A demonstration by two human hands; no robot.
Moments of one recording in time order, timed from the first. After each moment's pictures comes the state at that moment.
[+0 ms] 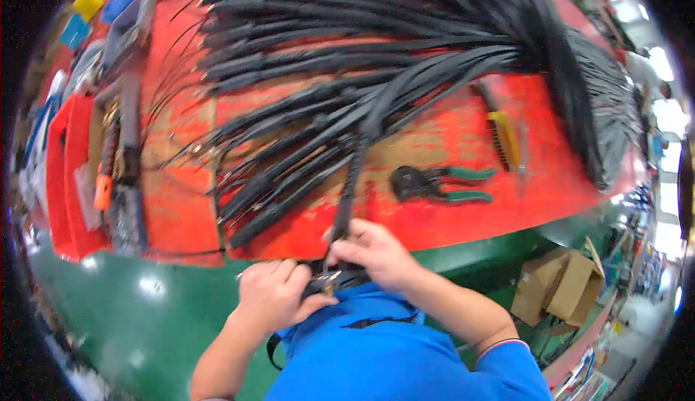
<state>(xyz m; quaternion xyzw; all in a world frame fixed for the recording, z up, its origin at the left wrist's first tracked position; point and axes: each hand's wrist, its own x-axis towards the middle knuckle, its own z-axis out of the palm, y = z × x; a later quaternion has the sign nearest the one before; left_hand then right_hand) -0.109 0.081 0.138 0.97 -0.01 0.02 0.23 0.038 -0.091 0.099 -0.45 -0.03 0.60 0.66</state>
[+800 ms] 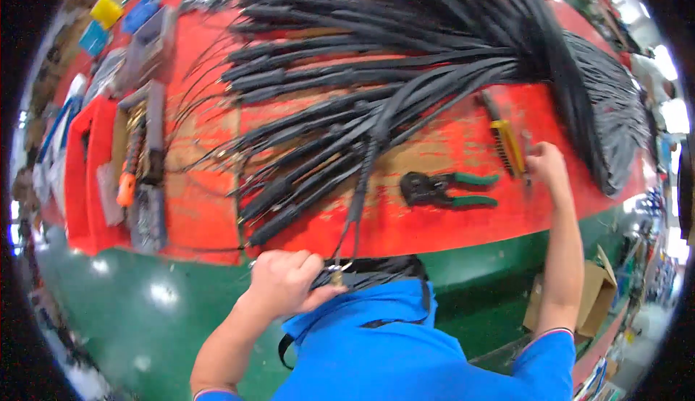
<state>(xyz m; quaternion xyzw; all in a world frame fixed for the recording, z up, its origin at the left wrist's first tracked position) -0.100 0.092 0.143 0.97 -0.06 0.03 0.22 0.332 -0.317 0.113 -0.99 -0.07 0.10 0.09</state>
